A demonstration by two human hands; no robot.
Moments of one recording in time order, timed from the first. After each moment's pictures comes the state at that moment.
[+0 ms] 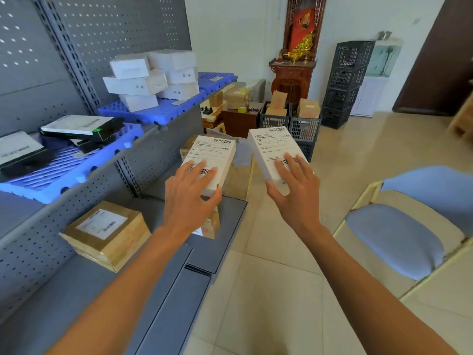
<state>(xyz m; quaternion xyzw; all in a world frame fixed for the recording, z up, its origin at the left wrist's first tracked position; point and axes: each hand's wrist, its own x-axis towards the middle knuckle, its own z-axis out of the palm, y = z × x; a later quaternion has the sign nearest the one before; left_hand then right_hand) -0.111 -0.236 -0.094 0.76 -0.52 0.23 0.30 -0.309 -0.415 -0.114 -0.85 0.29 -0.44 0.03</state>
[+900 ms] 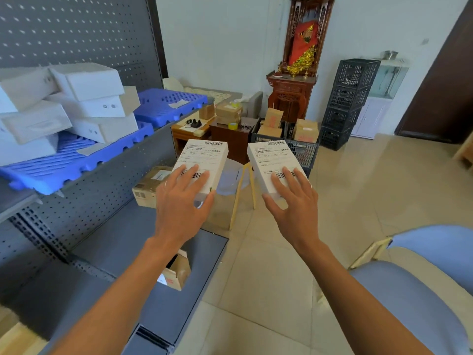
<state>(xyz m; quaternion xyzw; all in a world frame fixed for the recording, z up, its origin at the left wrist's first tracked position) -0.005 -0.565 -0.101 0.77 -0.48 0.24 0.33 -0.207 -0.744 -0.118 -0.86 0.29 -0.41 0.04</state>
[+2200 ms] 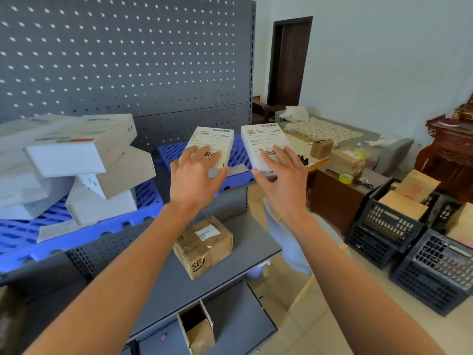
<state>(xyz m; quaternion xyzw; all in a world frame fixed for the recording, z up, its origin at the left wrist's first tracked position) 0.256 -0.779 0.000 0.91 -0.21 0.31 0.20 0.219 -0.995 -0.027 -0.88 0.00 -0.43 0.20</state>
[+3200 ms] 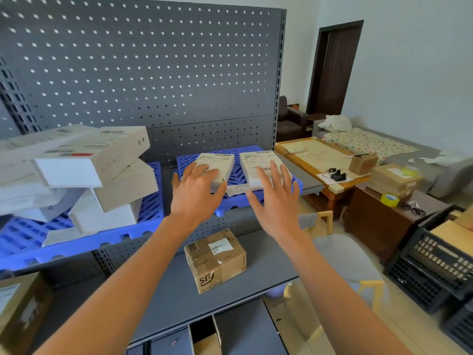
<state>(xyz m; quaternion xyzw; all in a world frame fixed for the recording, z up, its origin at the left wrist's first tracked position) 0.280 -0.783 -0.008 0.94 -0.10 0.27 0.16 0.273 -0.983 -0.048 -0.94 -0.05 -0.31 0.17</state>
